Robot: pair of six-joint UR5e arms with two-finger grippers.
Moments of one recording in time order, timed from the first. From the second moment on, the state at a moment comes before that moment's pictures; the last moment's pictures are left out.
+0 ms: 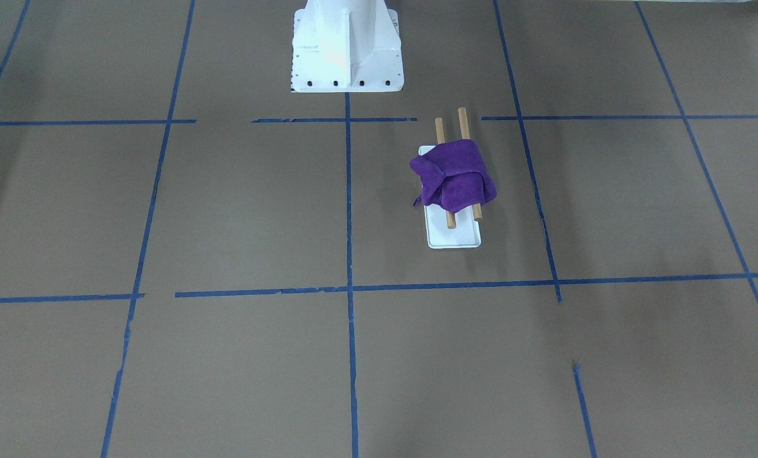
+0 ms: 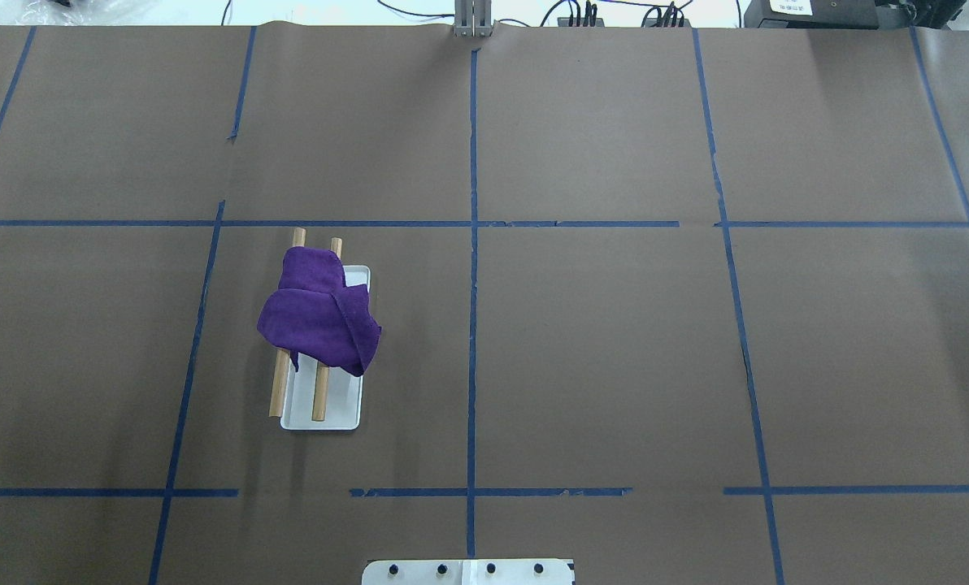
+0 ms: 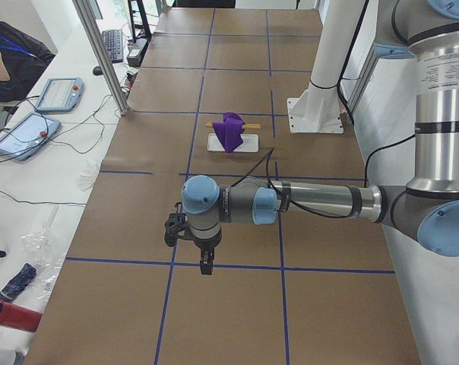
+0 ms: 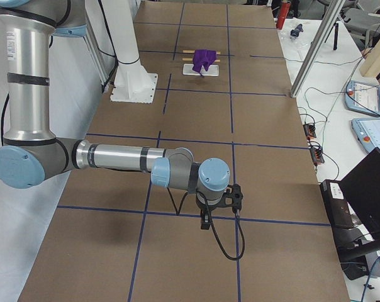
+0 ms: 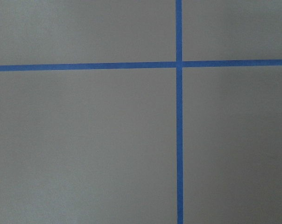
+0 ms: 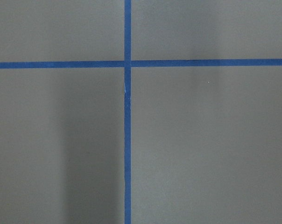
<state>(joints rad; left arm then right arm) -1.57 -1.47 -1.72 -1.53 -2.31 0.01 1.63 -1.64 1.63 -1.65 2.38 -0.09</state>
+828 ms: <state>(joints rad) -1.57 -1.47 -1.71 -1.53 -2.32 0.01 1.63 -1.64 1.62 -1.65 2.38 -0.09</state>
